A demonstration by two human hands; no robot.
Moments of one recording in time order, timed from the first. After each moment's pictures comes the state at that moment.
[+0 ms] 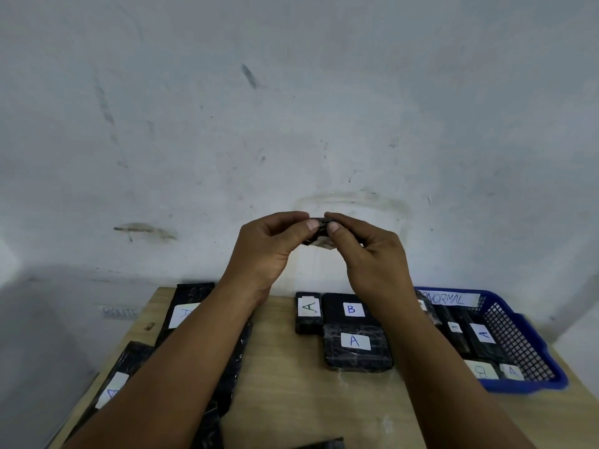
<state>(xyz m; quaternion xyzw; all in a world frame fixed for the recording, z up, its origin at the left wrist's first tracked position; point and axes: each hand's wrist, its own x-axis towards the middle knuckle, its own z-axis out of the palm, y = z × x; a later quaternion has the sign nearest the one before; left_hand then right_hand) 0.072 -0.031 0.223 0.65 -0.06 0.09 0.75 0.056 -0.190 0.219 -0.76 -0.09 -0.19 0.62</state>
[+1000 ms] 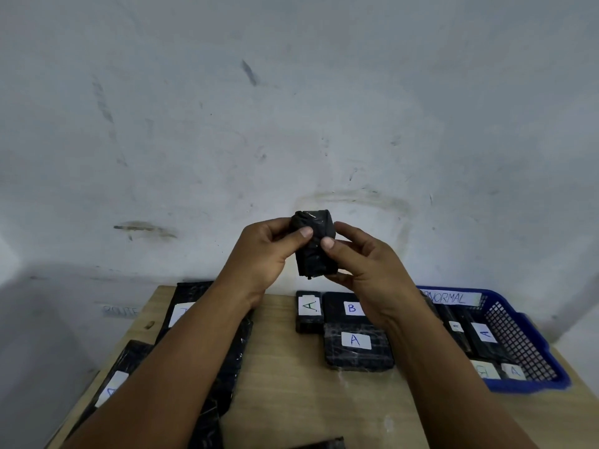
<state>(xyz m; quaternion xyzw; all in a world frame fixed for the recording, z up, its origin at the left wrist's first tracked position) 0.079 -0.020 0.209 0.70 -0.10 0.04 0.70 0.057 -0.196 0.210 -0.66 -0.04 0.01 0.75</state>
